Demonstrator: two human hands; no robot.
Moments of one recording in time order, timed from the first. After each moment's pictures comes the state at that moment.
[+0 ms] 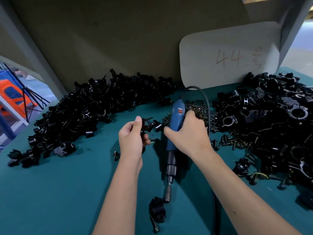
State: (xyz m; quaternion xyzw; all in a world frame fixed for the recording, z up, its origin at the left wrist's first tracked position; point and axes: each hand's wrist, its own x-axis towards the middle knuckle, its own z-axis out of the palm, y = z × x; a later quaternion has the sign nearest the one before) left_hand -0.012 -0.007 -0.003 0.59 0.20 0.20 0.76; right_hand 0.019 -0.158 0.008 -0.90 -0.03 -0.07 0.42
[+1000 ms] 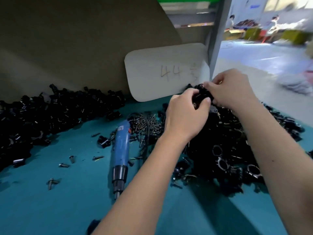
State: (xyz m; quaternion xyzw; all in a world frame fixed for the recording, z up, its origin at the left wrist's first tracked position) left_hand 0.029 -0.242 0.086 0.85 -0.16 0.16 0.48; right_hand 0.051 -0.381 0.136 -0.93 0.08 -0.22 0.28
